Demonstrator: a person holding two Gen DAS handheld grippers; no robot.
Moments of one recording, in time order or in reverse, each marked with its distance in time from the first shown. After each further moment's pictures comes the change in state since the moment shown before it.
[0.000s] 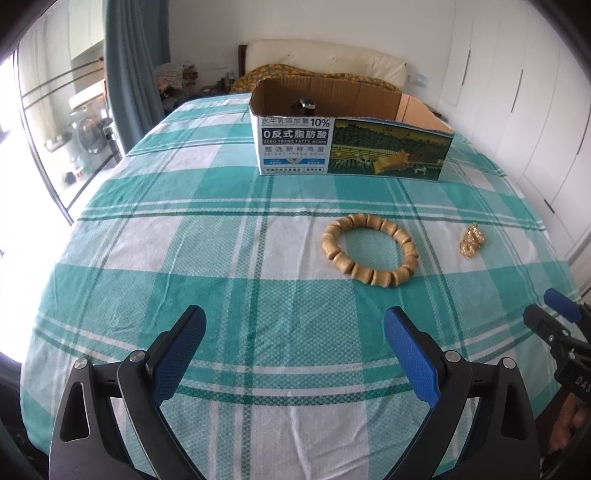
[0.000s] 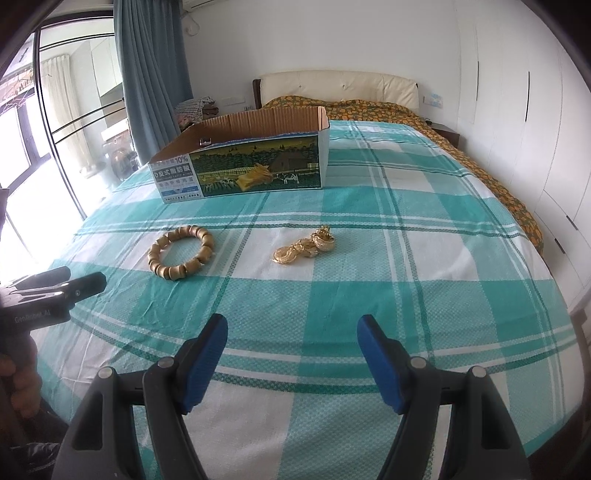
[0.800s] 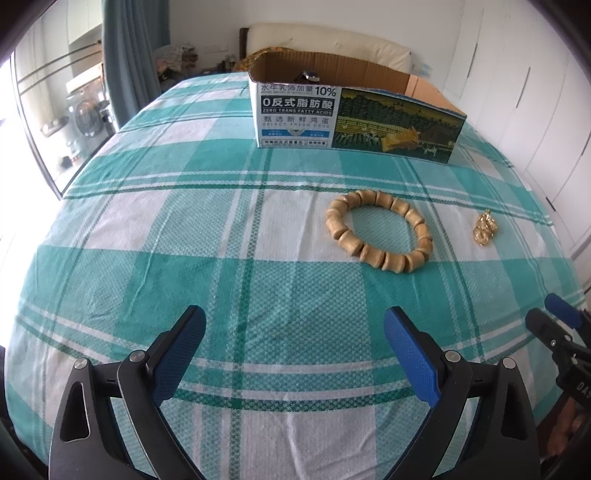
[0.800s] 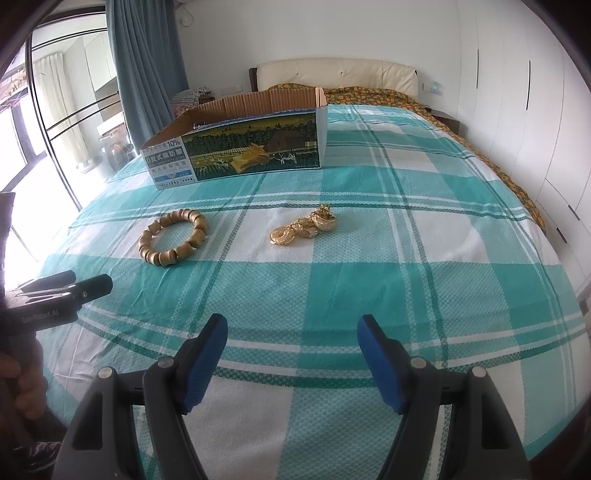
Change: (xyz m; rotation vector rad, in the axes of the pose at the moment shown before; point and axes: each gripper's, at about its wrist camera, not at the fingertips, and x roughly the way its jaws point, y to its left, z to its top) left arm 0.027 0.001 -0.006 -0.028 0.066 -0.016; right arm 0.018 -0.006 -0.005 0.028 0.053 -0.005
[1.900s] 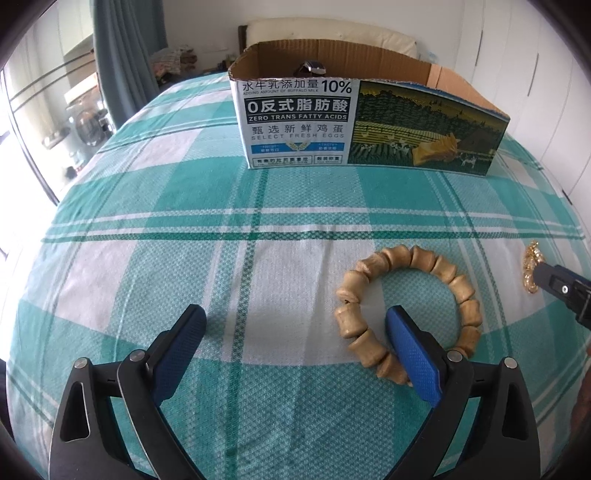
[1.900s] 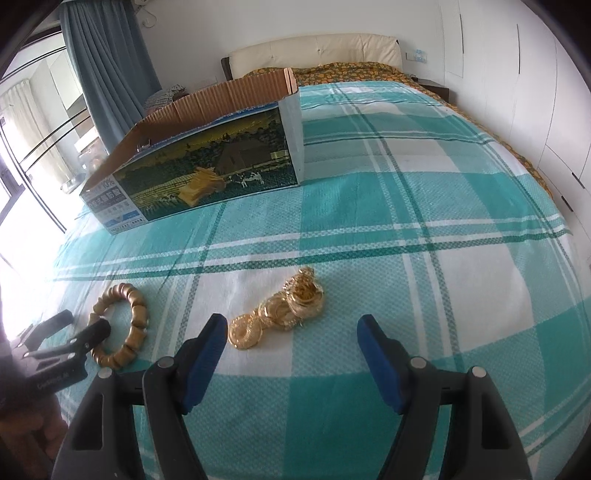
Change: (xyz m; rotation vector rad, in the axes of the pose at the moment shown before) left arm 0.053 -0.007 0.044 0.039 0.015 0.063; right arm 0.083 -0.017 0.076 0.106 0.079 -0.001
